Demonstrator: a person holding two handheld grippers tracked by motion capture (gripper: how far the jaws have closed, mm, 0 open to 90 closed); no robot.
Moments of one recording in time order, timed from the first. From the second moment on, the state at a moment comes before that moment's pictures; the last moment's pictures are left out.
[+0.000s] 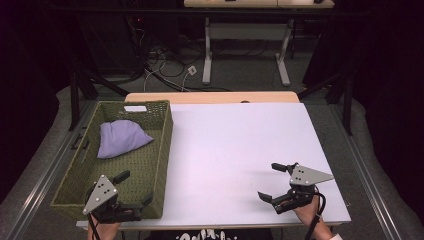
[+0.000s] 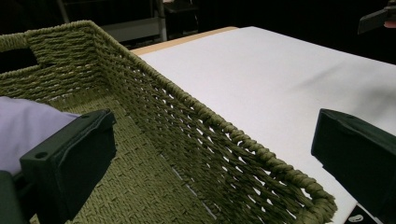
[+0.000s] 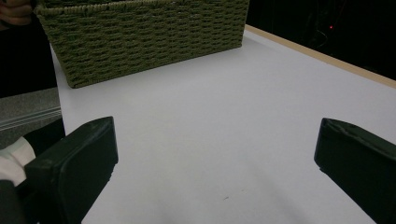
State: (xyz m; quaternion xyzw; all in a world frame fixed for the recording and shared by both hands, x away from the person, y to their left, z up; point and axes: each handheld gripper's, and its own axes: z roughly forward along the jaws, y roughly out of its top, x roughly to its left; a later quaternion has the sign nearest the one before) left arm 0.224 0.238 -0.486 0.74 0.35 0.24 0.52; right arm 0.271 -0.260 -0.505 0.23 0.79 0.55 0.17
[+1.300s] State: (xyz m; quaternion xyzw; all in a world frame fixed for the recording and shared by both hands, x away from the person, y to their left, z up) left arm 0.235 0.248 -0.464 0.75 0.38 0.23 0.49; right arm 0.275 -0.256 -0.509 0.23 0.79 0.54 0.17
